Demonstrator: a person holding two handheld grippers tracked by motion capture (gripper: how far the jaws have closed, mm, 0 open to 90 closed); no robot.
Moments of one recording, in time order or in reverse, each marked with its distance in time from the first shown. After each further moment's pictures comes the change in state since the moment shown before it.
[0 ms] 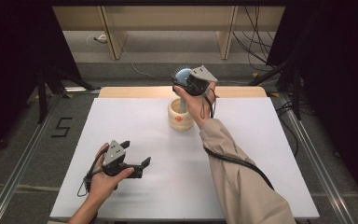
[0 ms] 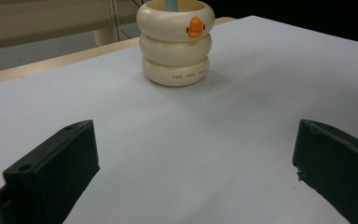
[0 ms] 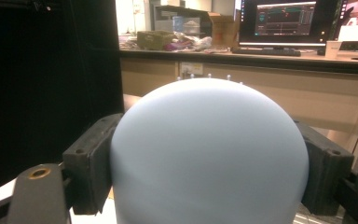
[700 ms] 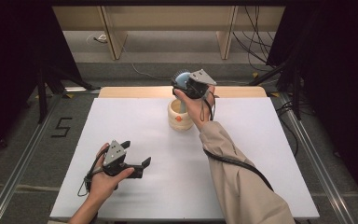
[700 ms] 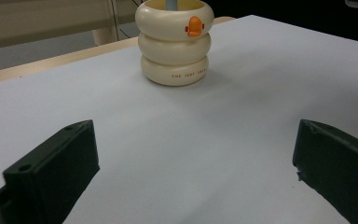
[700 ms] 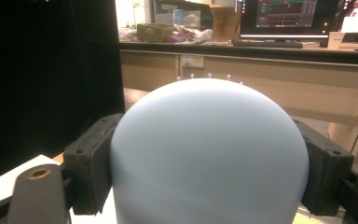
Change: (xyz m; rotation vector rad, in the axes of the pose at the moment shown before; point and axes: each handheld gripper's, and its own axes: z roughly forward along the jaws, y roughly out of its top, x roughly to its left) left arm 0.000 0.000 0.001 0.003 -0.004 0.001; right arm 0.000 -0.013 0.001 0.026 0.002 0.000
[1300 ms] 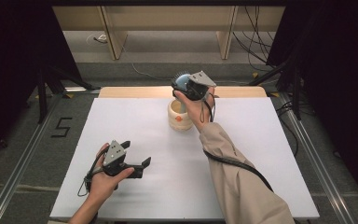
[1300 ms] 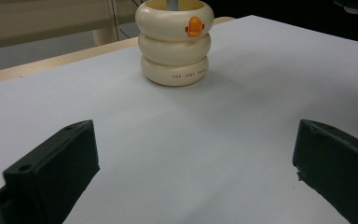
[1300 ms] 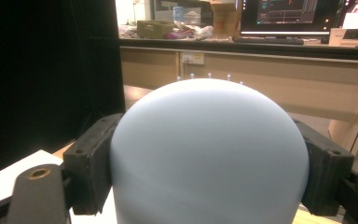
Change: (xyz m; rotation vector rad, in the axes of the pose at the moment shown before) left arm 0.000 0.000 0.000 -0.002 0.000 -0.001; right arm 0.000 -0.005 0.000 0.009 0.001 0.001
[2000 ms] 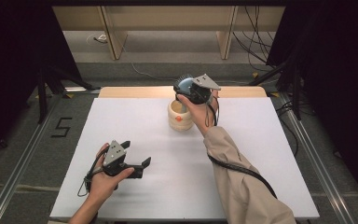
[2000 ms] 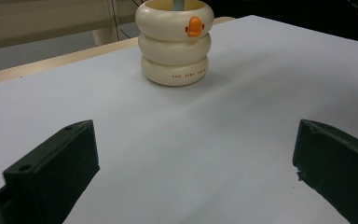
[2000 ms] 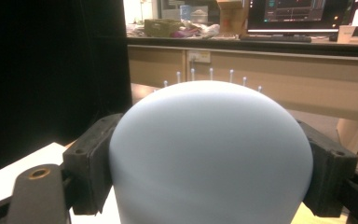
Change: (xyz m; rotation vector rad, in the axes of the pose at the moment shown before) left arm -0.001 0.000 0.000 0.000 0.003 0.000; right arm -0.003 -0.003 -0.018 0.009 0.036 0.007
